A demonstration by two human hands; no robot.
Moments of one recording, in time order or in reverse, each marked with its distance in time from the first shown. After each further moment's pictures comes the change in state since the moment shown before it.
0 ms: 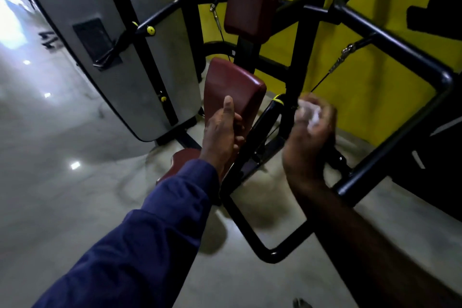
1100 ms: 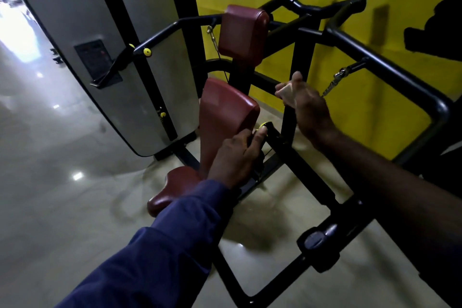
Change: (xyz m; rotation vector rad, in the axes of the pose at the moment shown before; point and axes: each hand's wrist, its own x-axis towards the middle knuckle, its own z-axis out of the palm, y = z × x) left_hand 0.025 0.005 0.055 0.575 -0.115 0.208; right_hand 0.149 0.012 0.014 -0.138 -0.630 0.057
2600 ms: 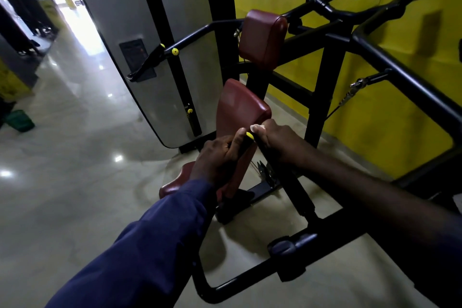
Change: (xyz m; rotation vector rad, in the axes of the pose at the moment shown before) left_hand -0.013 0.007 0.009 0.237 0.243 -0.021; right_hand -0.013 0.029 -0.001 -0.511 -0.592 -0.175
